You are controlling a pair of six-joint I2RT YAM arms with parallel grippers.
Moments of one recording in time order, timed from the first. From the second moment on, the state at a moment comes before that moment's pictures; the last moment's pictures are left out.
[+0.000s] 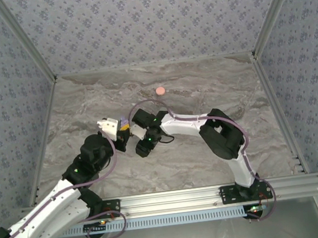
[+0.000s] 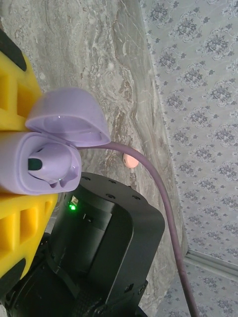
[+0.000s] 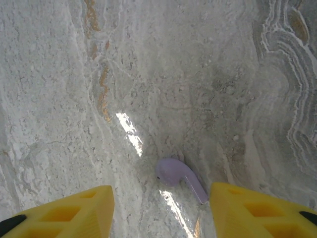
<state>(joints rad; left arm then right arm) -0.73 0.67 0.49 -0.07 -0.20 -0.12 0.94 2.05 1.46 -0.62 -0.29 -0.02</state>
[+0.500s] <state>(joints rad) -0.73 0.65 0.49 -0.08 -0.21 -0.12 0.97 2.11 1.53 -0.68 -0.15 -0.05</state>
